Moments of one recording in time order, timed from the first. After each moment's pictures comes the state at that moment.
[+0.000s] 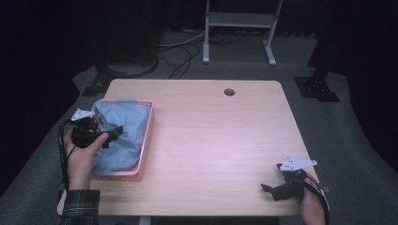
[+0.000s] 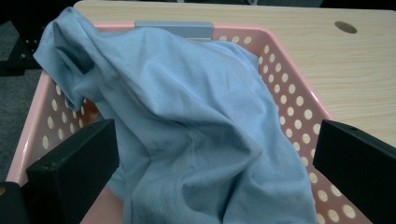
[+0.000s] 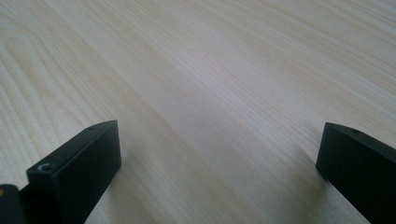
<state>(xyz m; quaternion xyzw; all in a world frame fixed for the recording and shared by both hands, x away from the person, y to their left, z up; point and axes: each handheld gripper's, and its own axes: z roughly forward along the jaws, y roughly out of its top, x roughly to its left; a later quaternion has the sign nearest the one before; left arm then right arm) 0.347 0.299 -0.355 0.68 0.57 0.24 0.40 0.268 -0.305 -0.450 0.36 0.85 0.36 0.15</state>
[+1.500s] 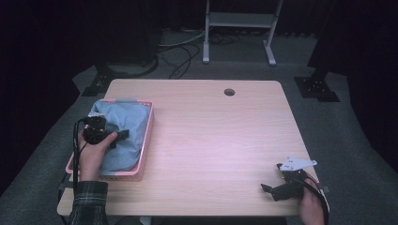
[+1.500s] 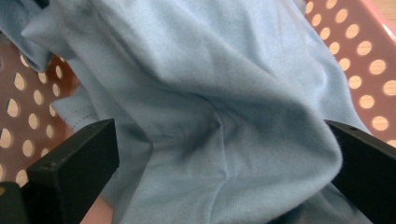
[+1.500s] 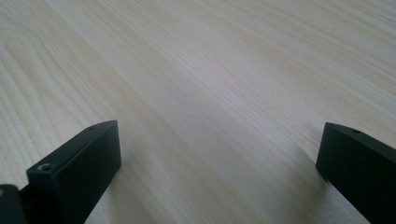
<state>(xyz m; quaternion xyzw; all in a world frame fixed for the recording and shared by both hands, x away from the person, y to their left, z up) 0.380 0.295 -0.390 0.70 0.60 0.20 0.34 0.268 -0.305 -0.450 0.36 0.85 0.36 0.15</state>
